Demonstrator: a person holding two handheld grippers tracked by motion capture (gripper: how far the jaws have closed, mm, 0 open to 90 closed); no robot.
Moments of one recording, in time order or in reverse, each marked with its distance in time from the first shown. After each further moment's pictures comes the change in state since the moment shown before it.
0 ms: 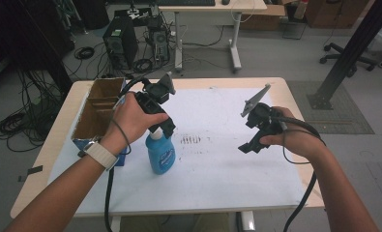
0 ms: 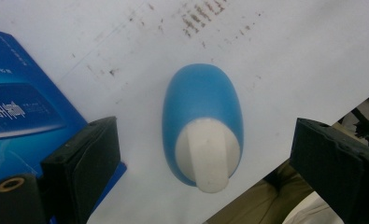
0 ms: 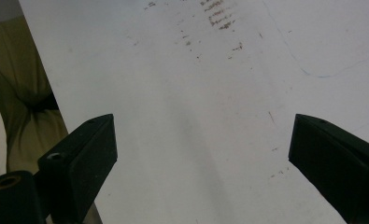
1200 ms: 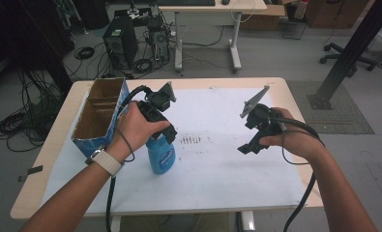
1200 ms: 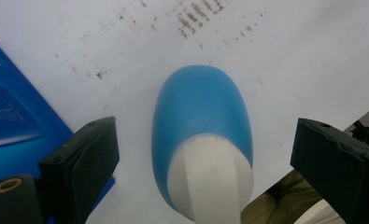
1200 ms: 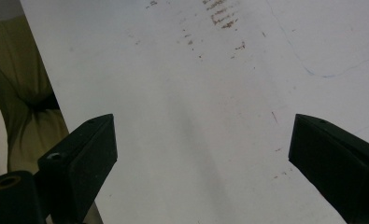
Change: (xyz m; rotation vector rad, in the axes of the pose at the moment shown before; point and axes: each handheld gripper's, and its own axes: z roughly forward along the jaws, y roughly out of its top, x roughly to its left) left arm 0.002 -0.004 0.025 -0.025 -0.025 -0.019; right arm 0.001 -0.001 0.003 0.001 0.008 0.001
